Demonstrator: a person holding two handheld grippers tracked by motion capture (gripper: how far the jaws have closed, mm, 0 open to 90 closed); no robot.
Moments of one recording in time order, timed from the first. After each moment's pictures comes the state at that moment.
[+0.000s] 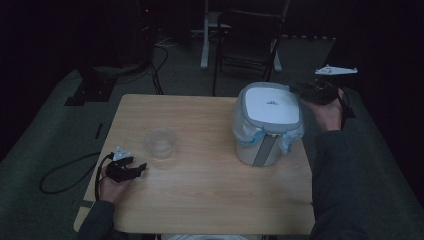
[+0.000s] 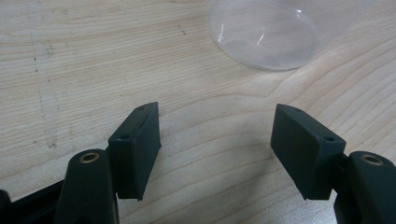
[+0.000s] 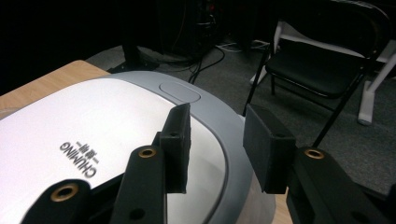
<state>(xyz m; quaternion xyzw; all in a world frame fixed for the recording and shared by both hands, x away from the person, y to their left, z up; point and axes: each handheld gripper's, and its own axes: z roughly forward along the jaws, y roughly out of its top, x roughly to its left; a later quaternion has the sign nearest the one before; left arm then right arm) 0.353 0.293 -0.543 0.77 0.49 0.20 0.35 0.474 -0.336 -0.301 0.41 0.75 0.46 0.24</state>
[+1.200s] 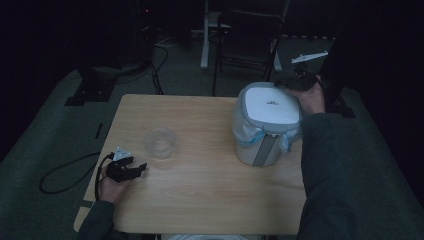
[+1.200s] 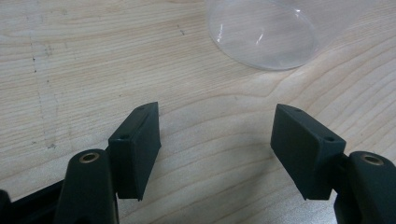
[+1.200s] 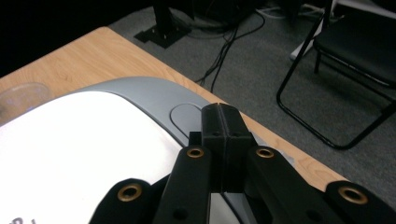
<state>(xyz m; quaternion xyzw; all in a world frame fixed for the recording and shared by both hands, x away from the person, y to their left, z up) 0.353 0.293 -0.543 0.77 0.49 0.19 0.35 0.537 -0.303 -0.304 0.38 0.81 0.42 0.17</state>
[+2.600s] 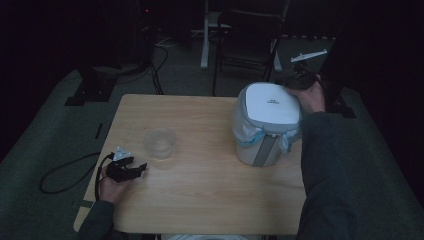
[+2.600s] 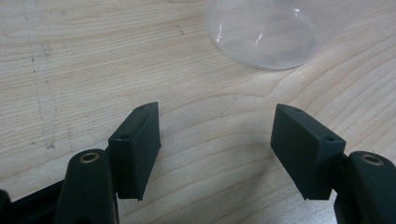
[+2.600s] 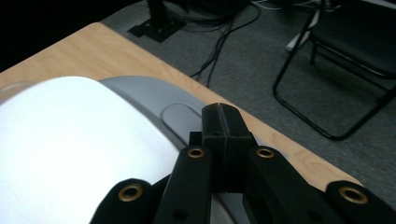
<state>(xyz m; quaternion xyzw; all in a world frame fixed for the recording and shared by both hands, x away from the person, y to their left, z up) 0.353 0.292 -0.543 0.77 0.49 0.20 0.35 0.539 -0.303 -0.302 0.39 0.81 0.41 0.17</state>
